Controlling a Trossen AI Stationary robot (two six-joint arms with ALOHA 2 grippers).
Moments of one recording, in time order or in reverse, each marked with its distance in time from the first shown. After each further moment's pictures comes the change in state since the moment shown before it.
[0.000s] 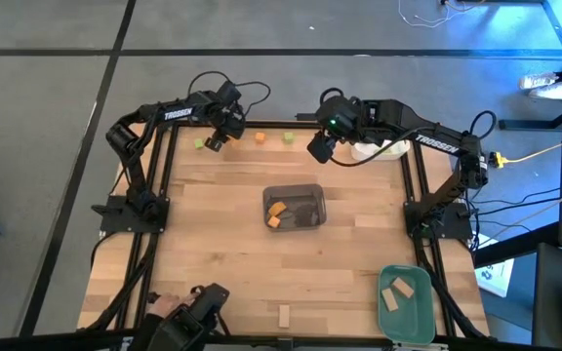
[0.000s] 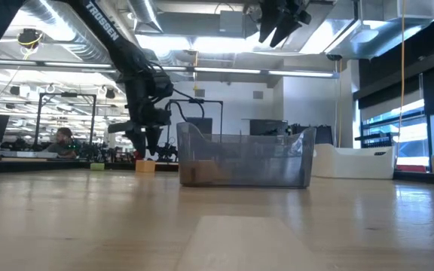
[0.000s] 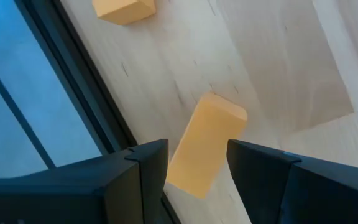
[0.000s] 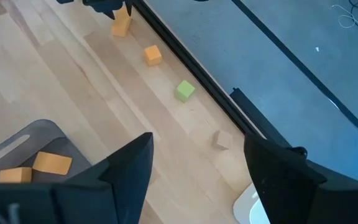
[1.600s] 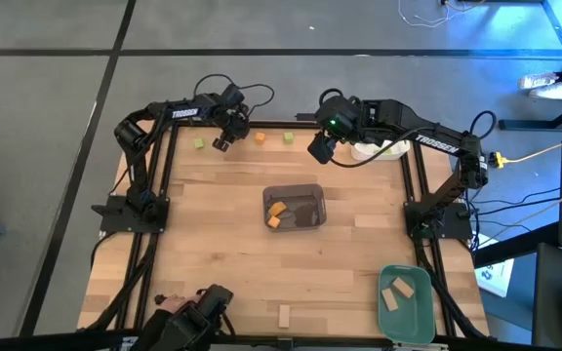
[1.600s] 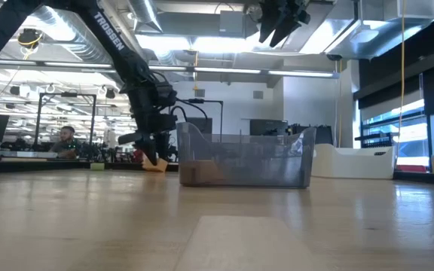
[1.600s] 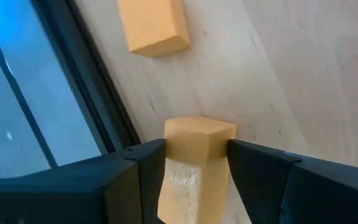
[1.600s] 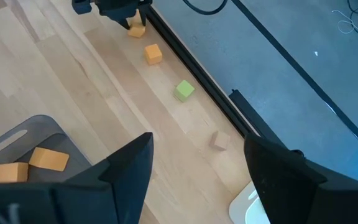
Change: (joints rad) left arm -0.004 0.094 0.001 0.039 0.078 -0.018; right arm 0.000 0.000 0.000 -0.001 0.000 -0.031
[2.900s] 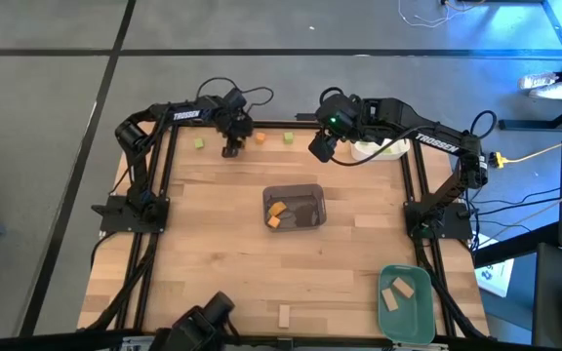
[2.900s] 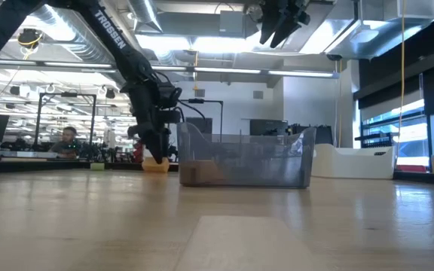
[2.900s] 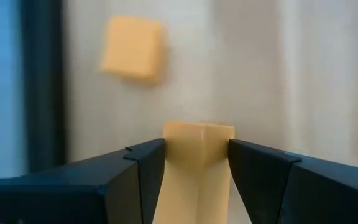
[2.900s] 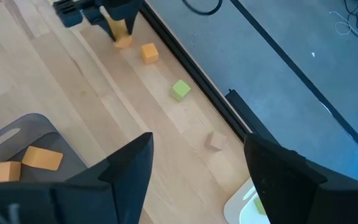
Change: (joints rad) left arm -0.042 0.012 -0.003 -0.079 0.156 -0.467; right arm -0.015 0.000 0.000 -0.001 -0.002 -0.024
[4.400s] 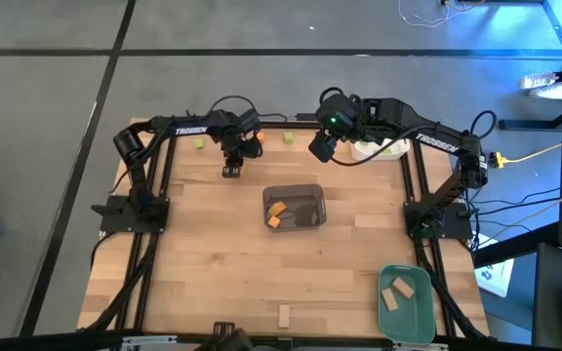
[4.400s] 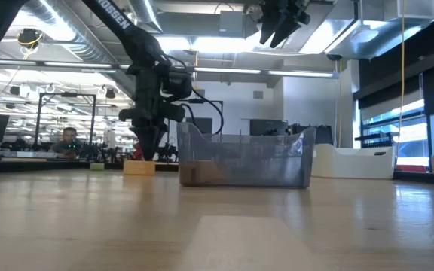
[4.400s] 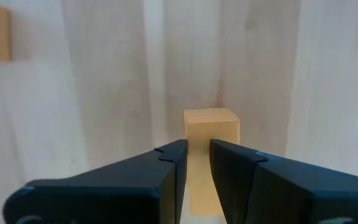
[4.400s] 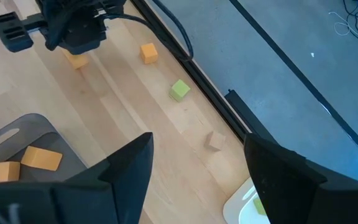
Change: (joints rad) left arm -0.229 -0.105 -0.007 -0.152 -0.194 -0.233; right arm 0.000 0.000 0.000 0.000 0.003 -0.002
